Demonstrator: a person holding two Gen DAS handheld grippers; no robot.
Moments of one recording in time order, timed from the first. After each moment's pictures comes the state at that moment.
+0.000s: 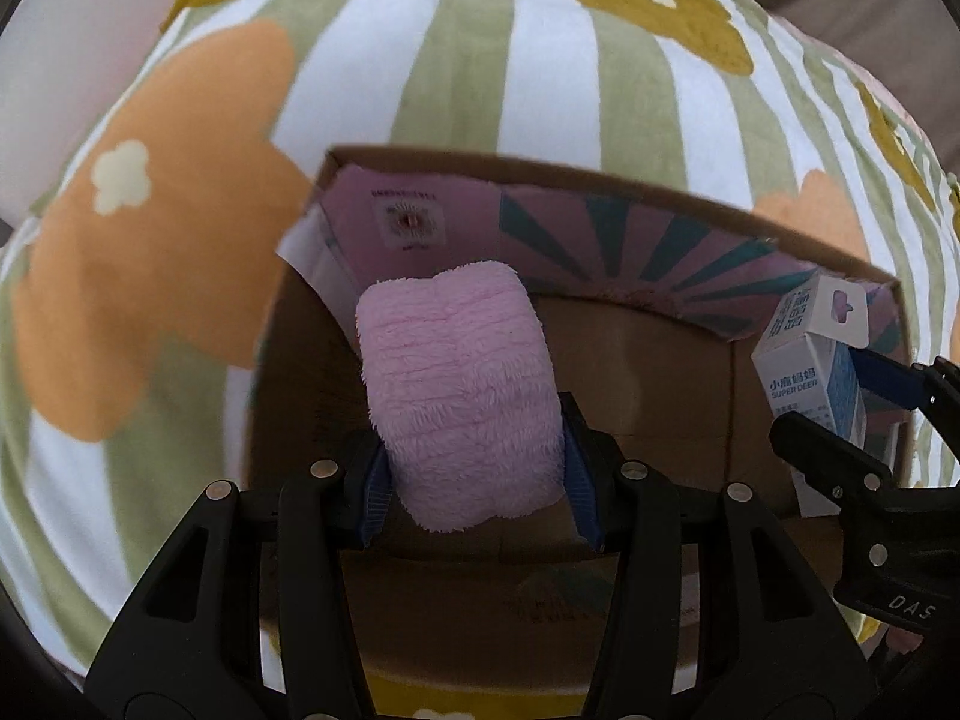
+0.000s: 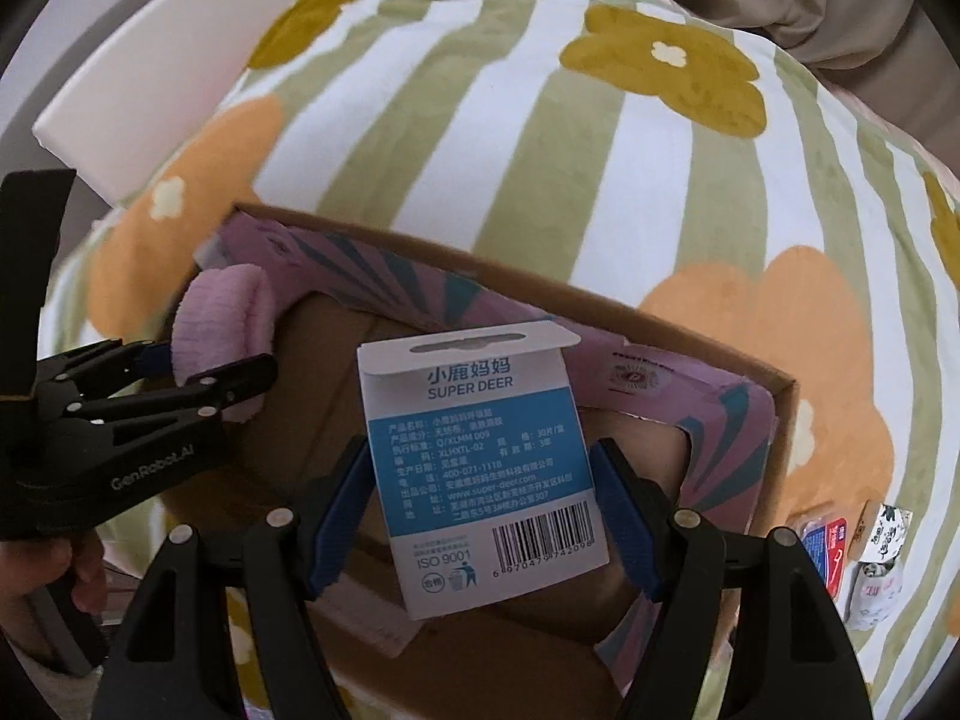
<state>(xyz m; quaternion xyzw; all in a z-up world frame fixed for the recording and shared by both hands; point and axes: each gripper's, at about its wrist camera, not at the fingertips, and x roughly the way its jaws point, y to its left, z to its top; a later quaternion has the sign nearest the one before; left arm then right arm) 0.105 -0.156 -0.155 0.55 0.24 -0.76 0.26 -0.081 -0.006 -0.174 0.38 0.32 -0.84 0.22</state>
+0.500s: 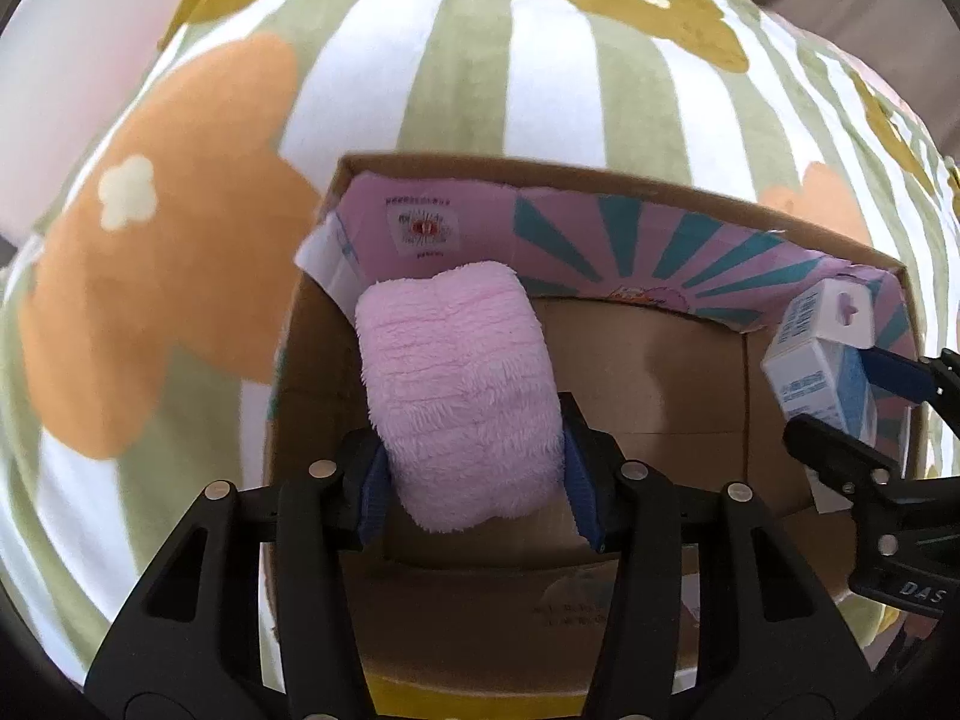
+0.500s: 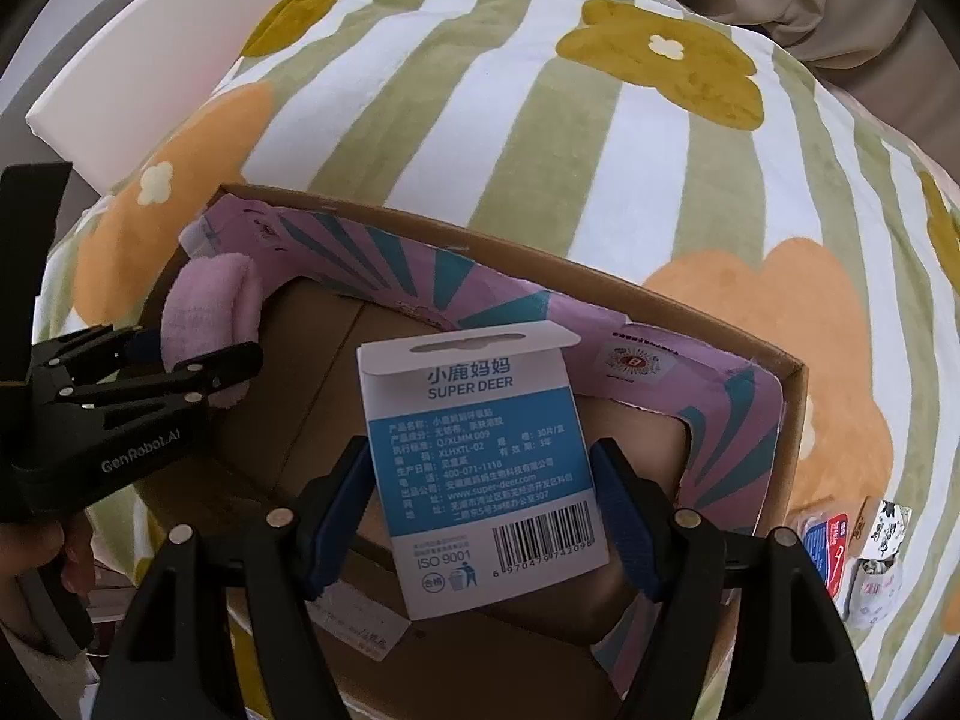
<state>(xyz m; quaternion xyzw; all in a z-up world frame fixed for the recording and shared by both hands) 0.110 -0.155 -0.148 0.53 0.23 -0.76 0.28 -0.078 -0.003 -0.177 0.39 0.32 -0.84 0.21</state>
